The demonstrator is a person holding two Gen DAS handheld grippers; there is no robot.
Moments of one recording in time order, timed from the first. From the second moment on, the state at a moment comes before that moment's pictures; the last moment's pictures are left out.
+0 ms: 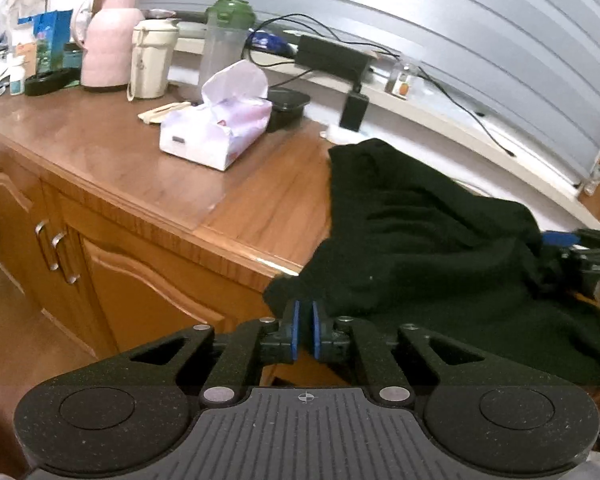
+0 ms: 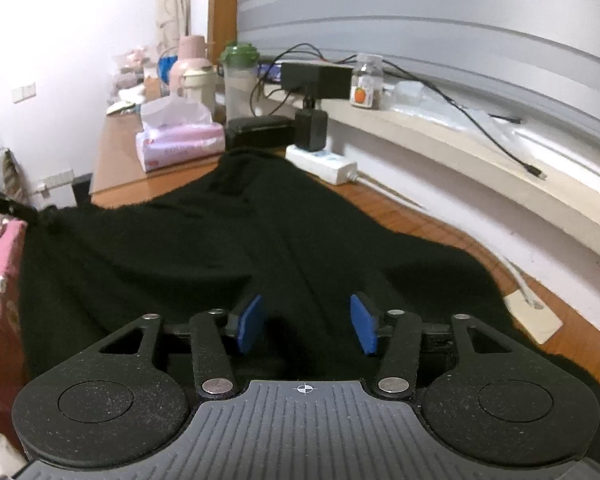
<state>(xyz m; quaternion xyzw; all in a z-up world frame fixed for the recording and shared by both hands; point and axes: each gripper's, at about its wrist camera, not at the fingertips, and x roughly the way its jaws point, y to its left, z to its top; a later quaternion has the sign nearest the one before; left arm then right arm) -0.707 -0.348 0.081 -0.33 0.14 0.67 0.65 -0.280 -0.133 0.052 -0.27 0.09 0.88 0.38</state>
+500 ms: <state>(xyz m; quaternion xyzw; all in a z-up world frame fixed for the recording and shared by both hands) -0.666 -0.249 0.097 -0.27 0.16 0.65 0.69 -0.248 -0.122 0.003 -0.29 0.11 0.86 0.40</state>
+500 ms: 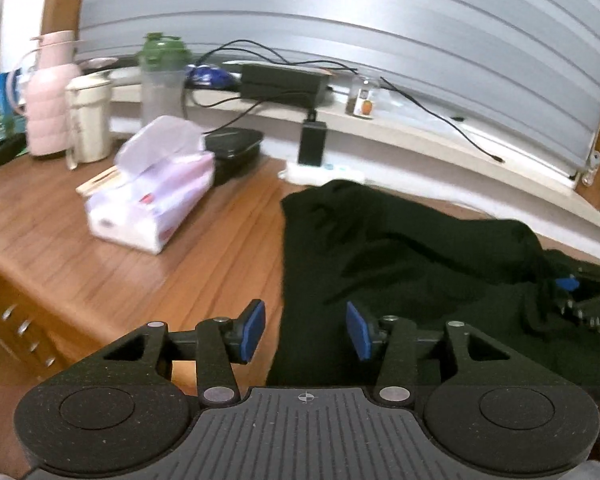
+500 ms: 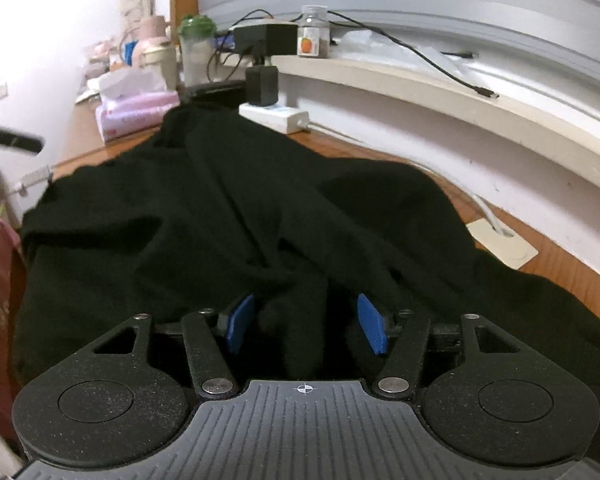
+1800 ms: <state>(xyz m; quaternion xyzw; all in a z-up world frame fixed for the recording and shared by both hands) -0.649 -0.104 0.115 -0.13 0.07 0.69 0.71 -0.230 -0.117 0.004 -0.25 0.16 0.87 0.39</state>
